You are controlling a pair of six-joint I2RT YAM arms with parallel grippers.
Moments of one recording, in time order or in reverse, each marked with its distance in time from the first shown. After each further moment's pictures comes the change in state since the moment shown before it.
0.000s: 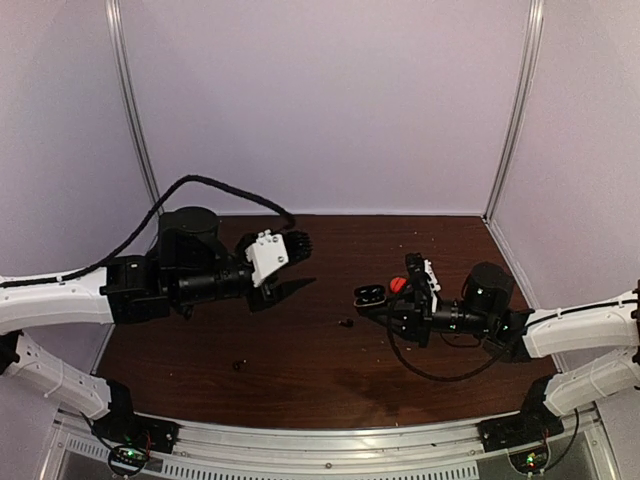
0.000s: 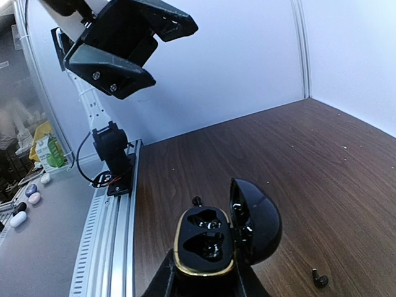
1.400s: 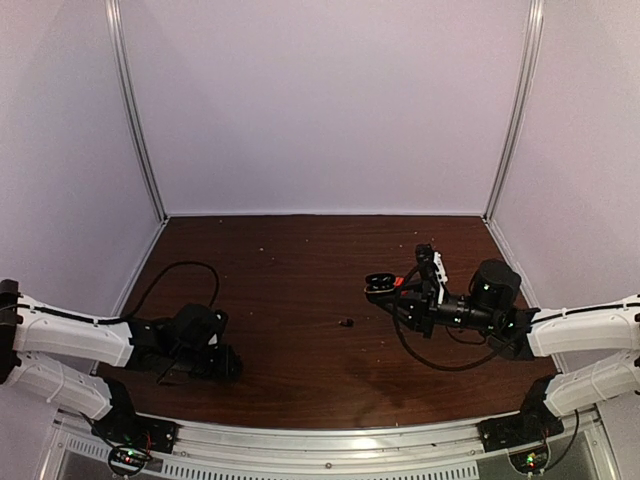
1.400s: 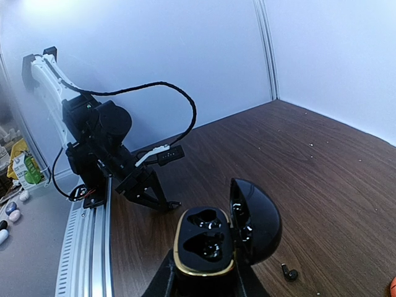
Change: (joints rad) left arm 0.241 -0.033 -0.604 -0.151 0.014 -1.498; right arm -0.068 -0.040 -0.017 -0.015 0.068 0.019
